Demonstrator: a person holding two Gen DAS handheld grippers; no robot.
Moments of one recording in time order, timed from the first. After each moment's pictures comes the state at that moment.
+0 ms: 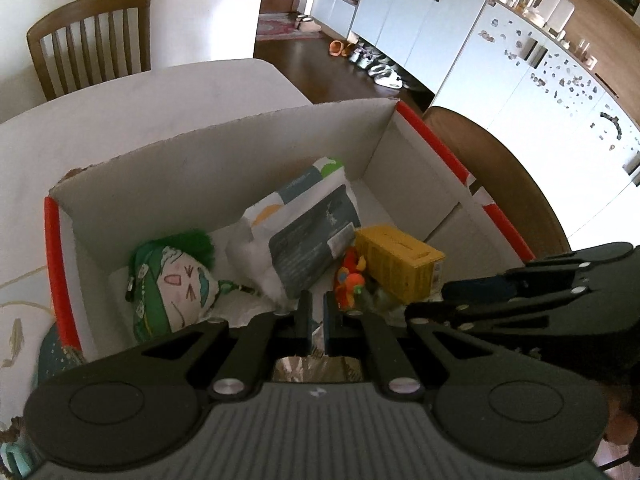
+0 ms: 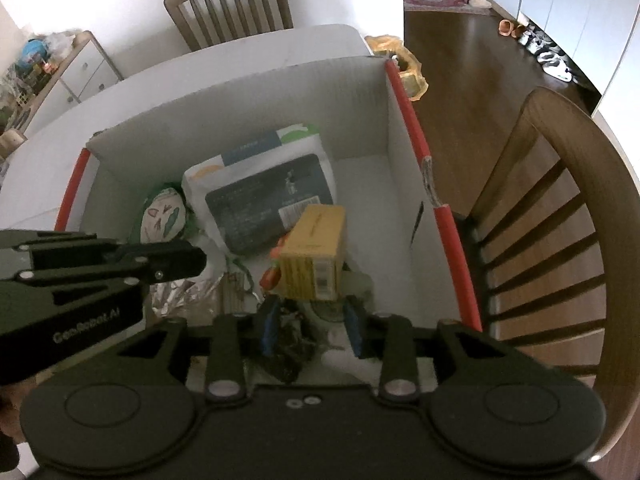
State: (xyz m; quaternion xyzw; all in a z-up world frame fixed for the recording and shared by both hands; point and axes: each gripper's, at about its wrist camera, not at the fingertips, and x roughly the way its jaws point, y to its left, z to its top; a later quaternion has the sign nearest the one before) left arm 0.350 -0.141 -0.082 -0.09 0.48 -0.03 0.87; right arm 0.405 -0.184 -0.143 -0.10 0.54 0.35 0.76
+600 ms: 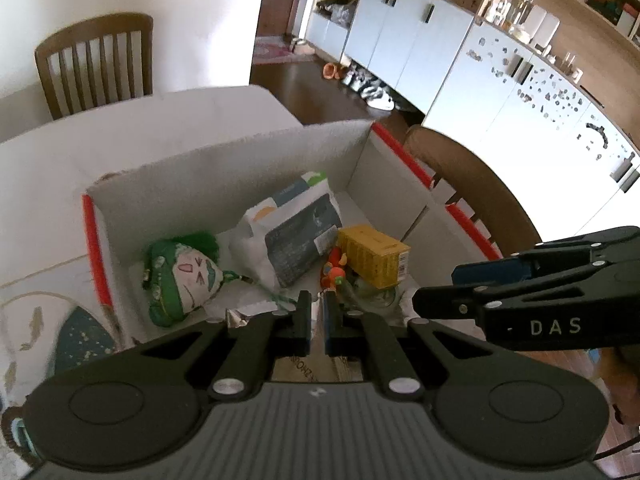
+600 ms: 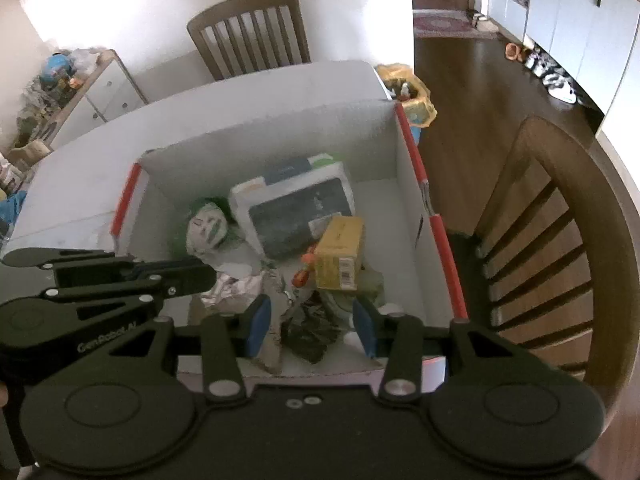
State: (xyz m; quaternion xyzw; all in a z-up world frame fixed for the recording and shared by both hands) left arm 0.309 -0.144 -0.047 -0.09 0.44 -0.04 0.89; right arm 0.376 -0.205 -0.095 -0.08 0.51 0.37 0.77
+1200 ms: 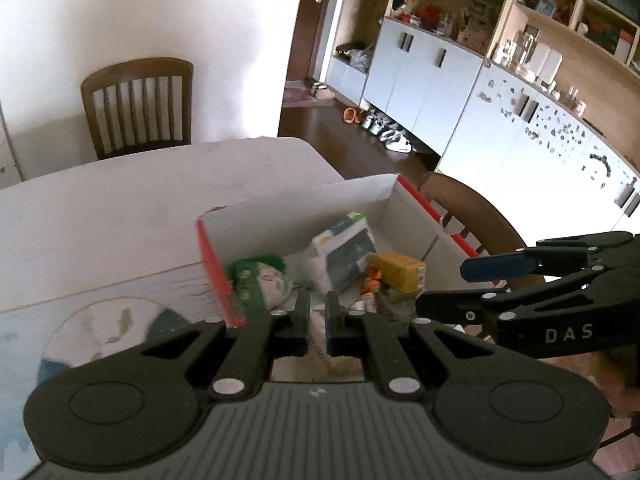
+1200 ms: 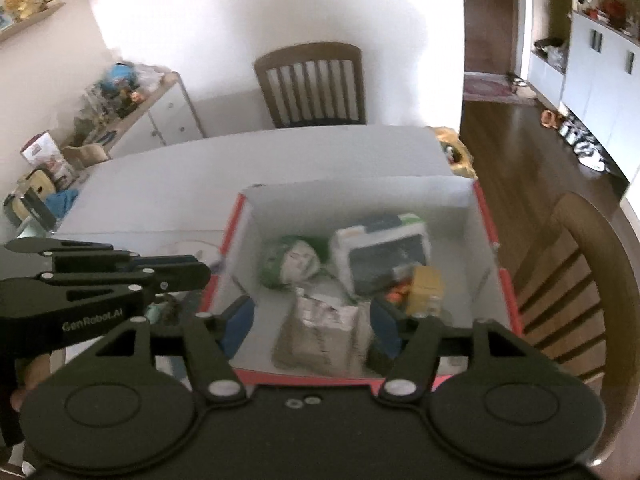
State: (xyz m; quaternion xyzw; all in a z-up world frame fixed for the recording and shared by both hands) left arm 0.229 -0.094 0.014 -0.09 0.39 0.00 0.92; right arm 0.308 -0.179 -0.040 -0.08 0.43 0.44 0.79
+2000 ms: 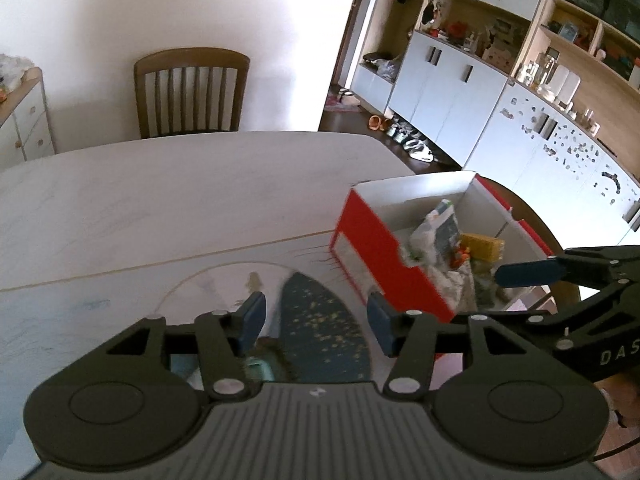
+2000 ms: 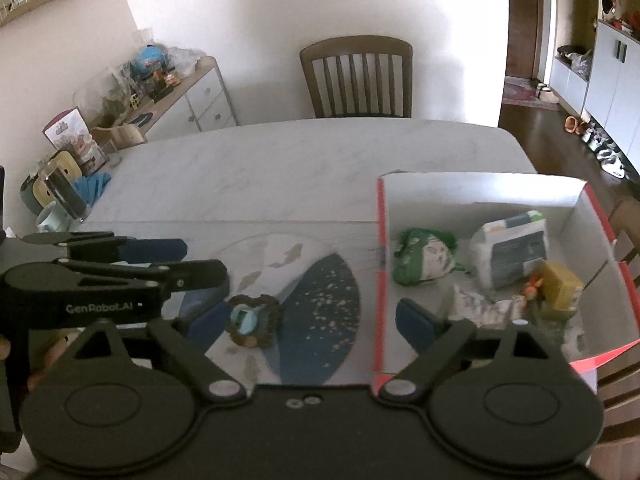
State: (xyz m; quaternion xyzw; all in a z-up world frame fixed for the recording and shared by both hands) left arm 0.144 0.047 -0.004 -0.11 0.38 0.02 0.92; right arm 0.204 -0.069 -0.050 -0.09 0.43 0.44 0.78
